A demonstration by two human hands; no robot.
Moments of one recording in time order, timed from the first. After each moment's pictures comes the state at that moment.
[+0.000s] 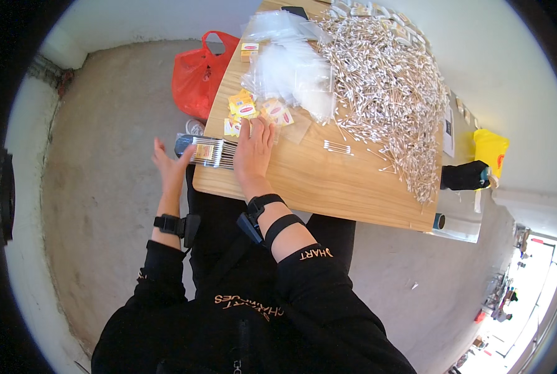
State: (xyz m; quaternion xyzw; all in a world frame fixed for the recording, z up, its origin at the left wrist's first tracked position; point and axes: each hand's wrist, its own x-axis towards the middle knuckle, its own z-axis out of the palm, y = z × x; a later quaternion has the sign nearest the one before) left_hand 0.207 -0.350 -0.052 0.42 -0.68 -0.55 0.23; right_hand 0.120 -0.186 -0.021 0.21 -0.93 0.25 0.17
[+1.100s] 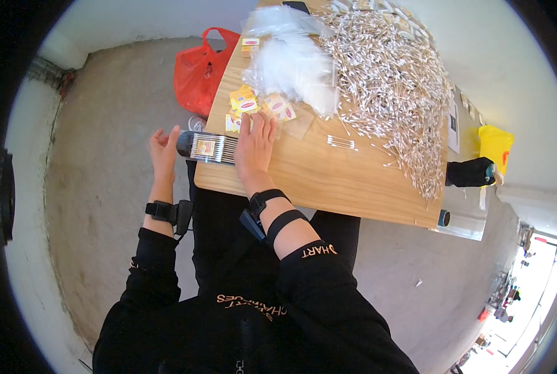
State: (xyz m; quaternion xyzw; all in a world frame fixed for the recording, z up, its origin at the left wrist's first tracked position) left_hand 0.188 -0.378 -0.038 0.43 -0.66 -0.57 0.22; right_hand 0.122 -0.187 -0.016 0.21 -0.94 0.23 0.14
